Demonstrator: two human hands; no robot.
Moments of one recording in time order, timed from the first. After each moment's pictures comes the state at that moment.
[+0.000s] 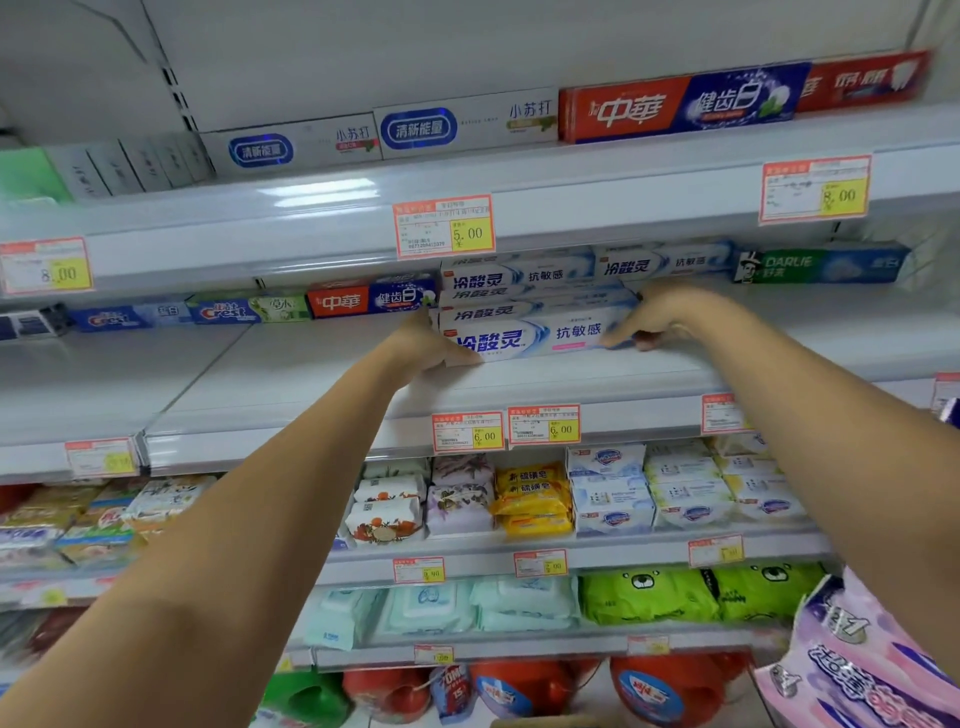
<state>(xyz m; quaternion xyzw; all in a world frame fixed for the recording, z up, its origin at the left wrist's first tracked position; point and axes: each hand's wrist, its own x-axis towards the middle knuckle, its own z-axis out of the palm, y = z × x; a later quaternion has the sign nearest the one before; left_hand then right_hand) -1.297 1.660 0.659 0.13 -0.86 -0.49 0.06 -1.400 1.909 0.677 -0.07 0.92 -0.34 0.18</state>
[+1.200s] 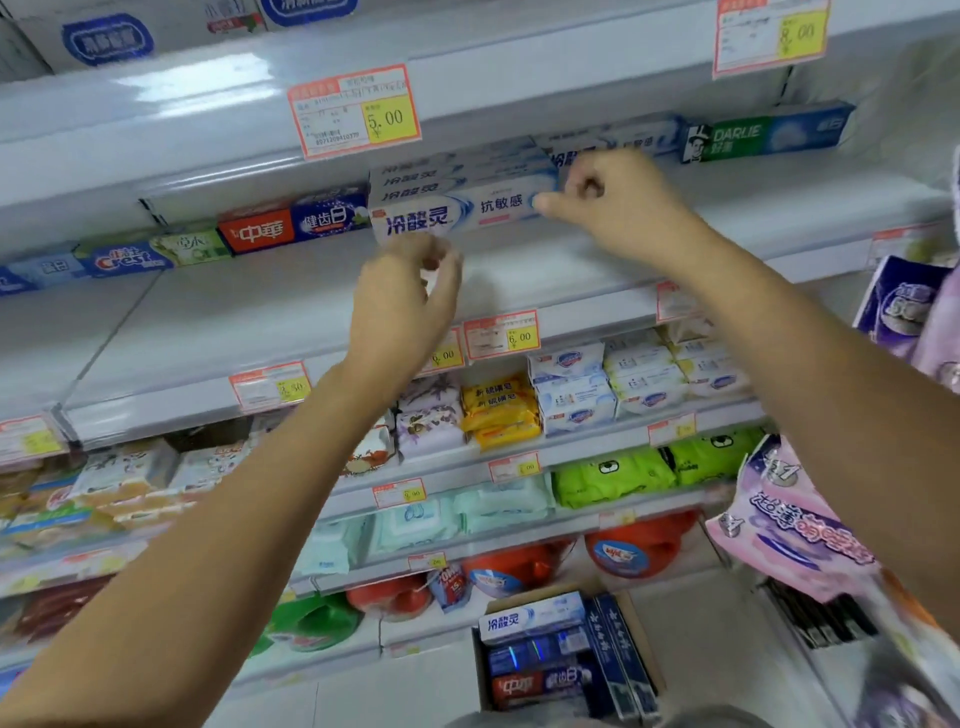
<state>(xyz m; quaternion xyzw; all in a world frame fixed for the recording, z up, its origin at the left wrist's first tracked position) -1.234 1.713 0.643 -0.04 -0.91 -0.29 0.31 -1.314 1.913 0.682 -0.23 0.88 -0.39 -0.13</state>
